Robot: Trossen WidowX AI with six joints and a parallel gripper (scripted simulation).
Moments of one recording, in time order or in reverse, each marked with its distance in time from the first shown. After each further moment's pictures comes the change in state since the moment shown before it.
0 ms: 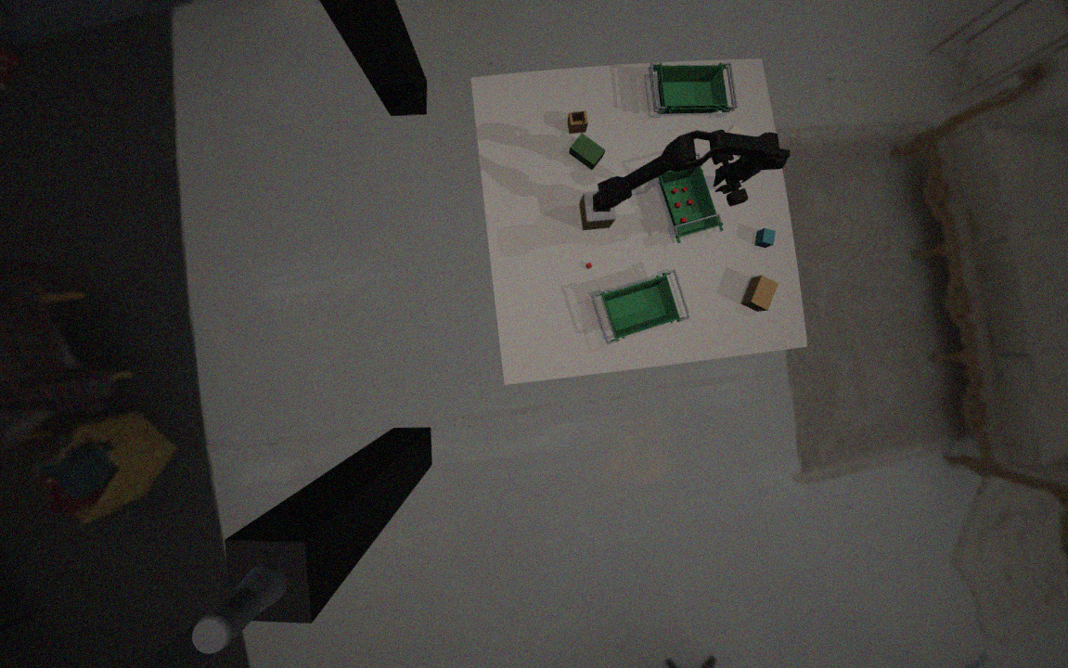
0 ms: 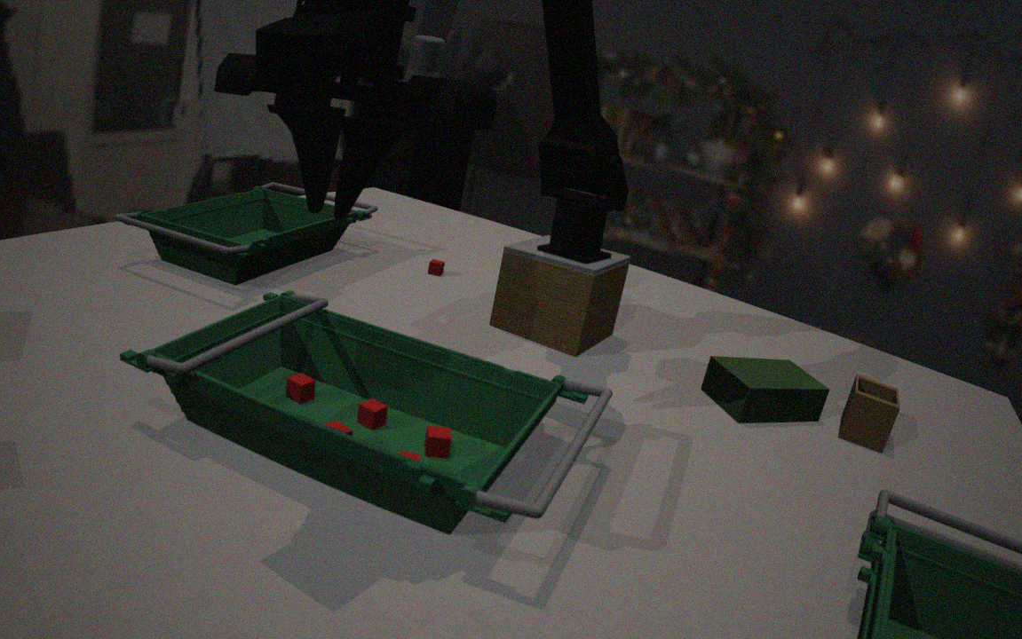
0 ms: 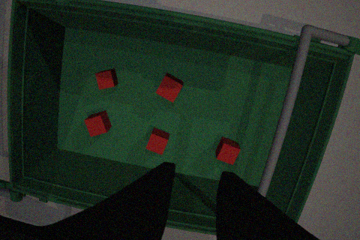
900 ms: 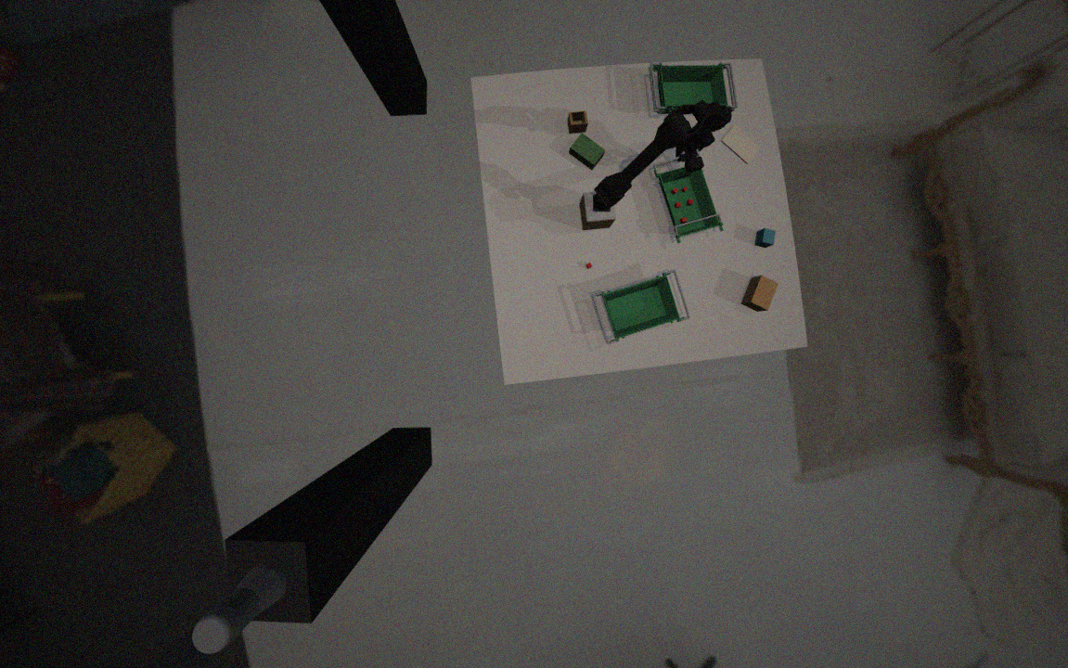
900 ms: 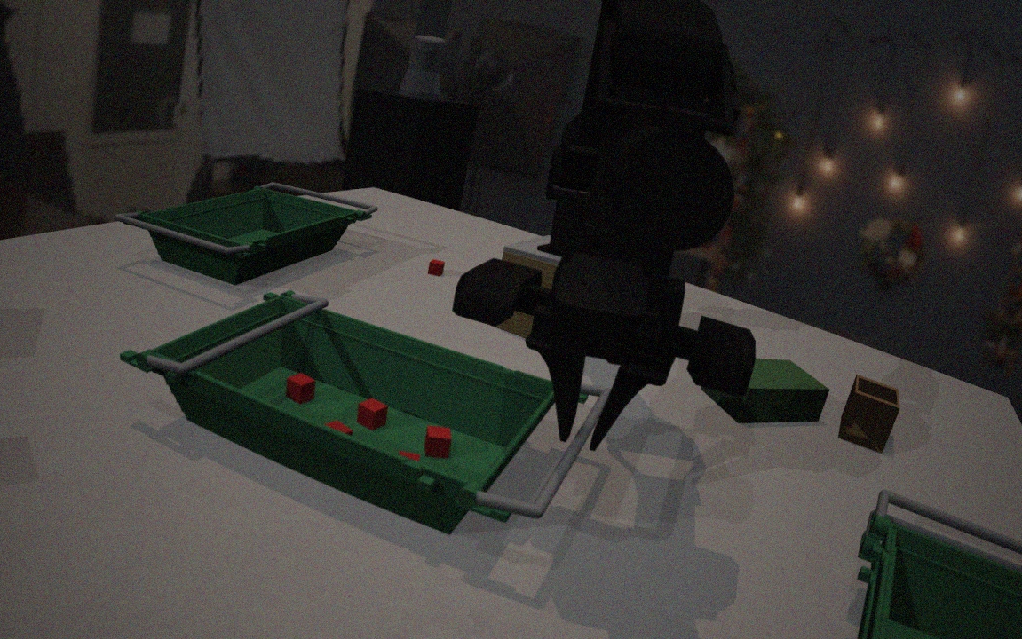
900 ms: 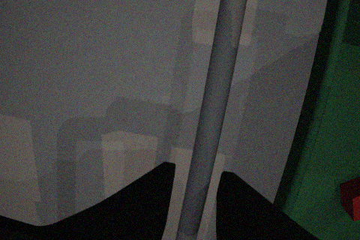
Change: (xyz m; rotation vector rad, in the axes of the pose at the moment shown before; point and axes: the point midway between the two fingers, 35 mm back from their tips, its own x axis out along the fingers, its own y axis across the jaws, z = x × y) arm 0.113 0.195 -0.024 0.019 -0.002 0.022
